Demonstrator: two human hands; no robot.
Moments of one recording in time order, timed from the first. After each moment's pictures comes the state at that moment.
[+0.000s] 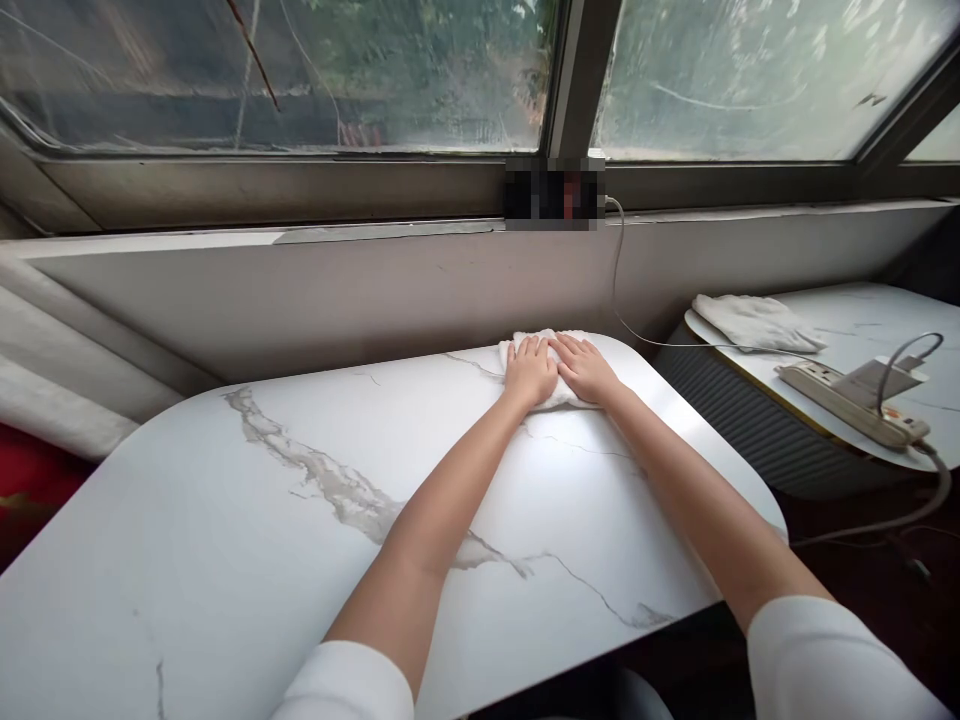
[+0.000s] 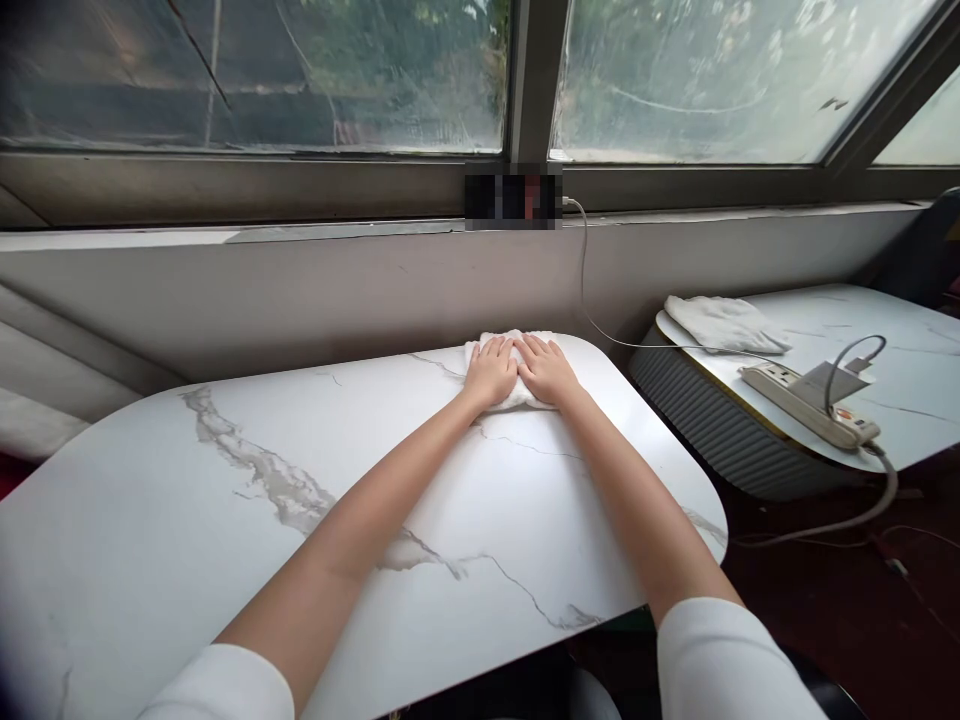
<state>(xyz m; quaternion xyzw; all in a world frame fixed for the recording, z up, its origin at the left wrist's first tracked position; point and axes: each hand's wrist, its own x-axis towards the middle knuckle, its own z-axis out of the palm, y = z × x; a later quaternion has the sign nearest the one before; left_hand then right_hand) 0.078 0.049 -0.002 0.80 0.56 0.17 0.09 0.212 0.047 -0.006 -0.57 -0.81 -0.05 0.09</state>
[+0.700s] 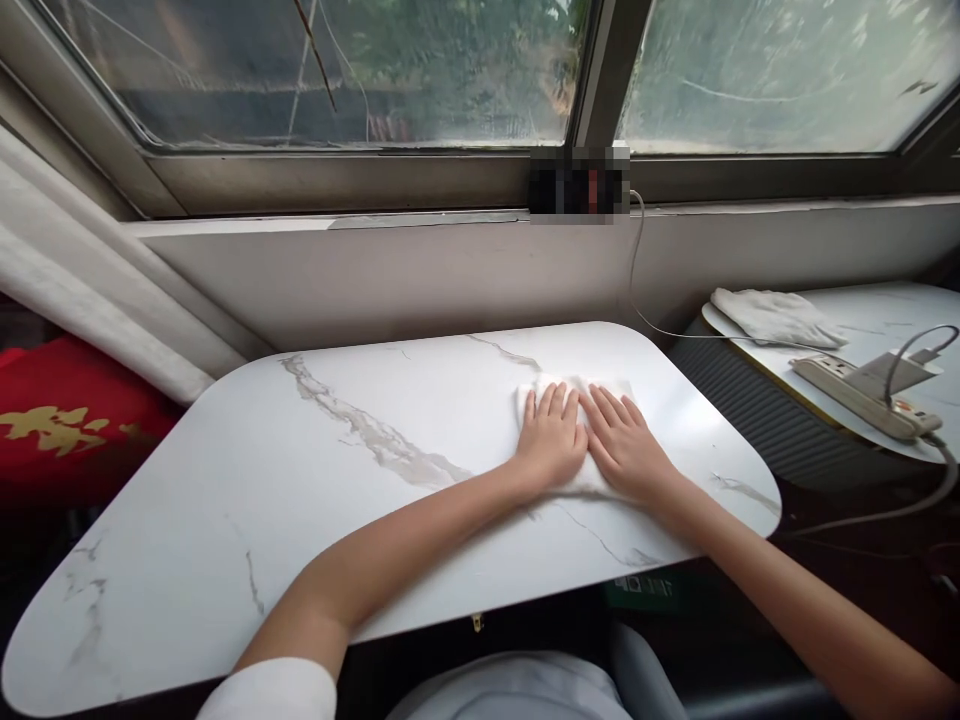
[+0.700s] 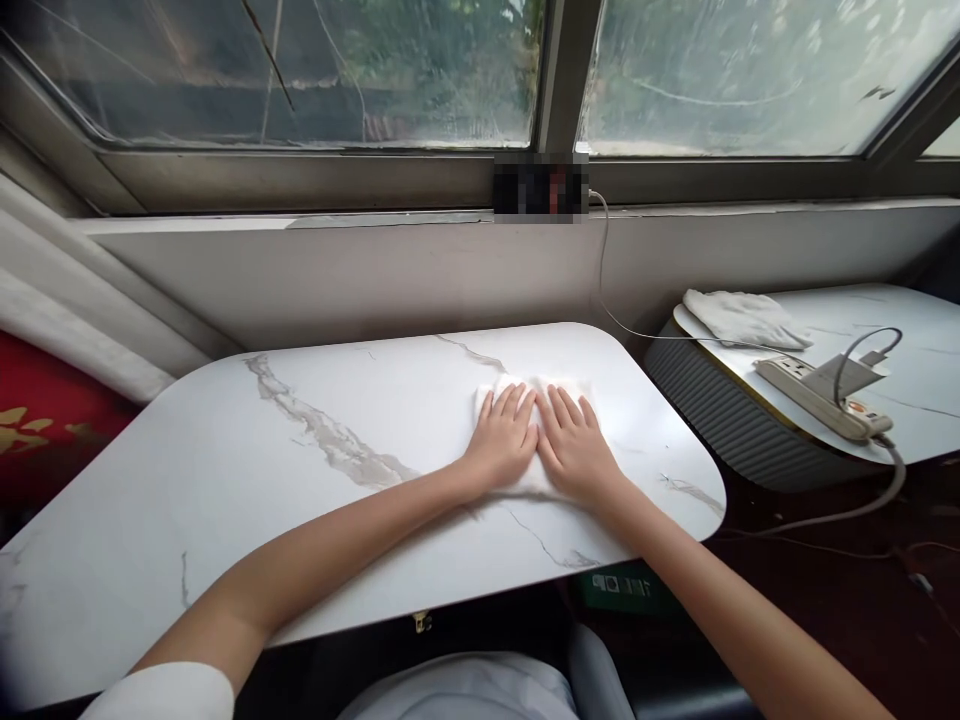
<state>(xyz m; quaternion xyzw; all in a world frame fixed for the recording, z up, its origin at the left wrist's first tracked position) 0.050 -0.106 0.002 0.84 0.52 0.14 0.11 0.202 -0.120 -0.013 -0.54 -0.83 -0.09 0.09</state>
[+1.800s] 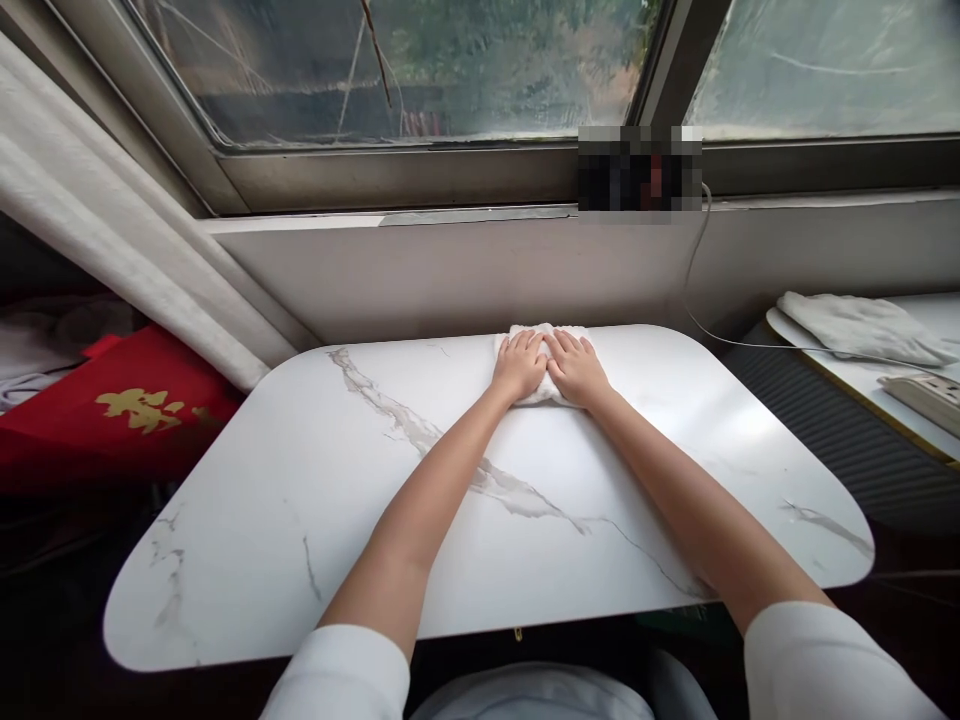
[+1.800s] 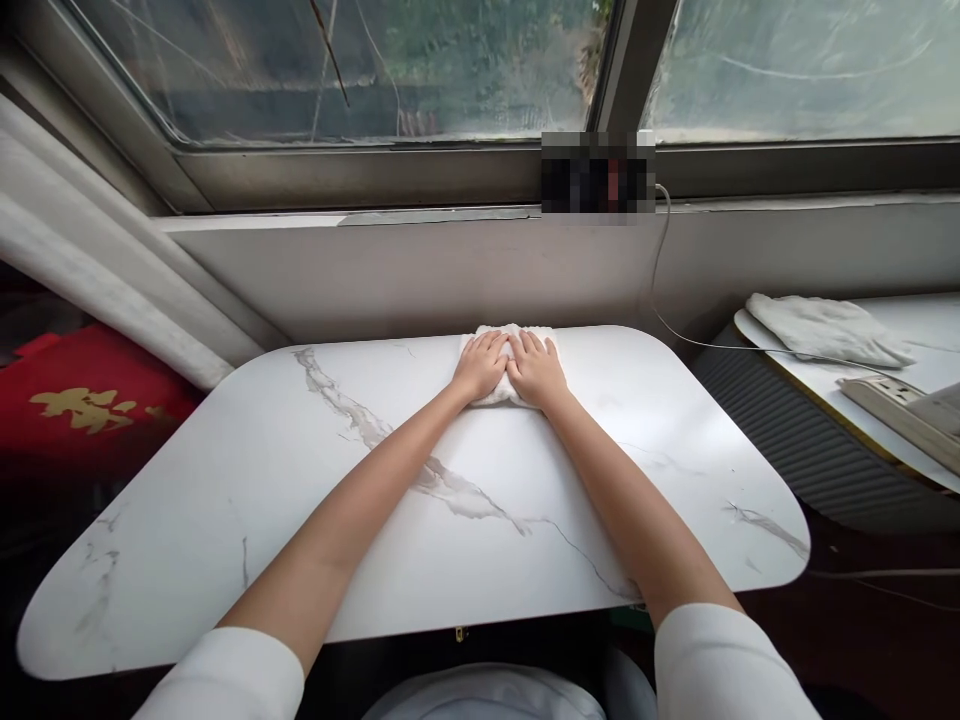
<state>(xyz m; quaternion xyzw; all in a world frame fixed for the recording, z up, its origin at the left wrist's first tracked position) -0.037 0.024 -0.003 0.78 0.59 0.18 0.09 0.093 0.019 -0.007 -0.56 -0.82 -0.05 0.12</state>
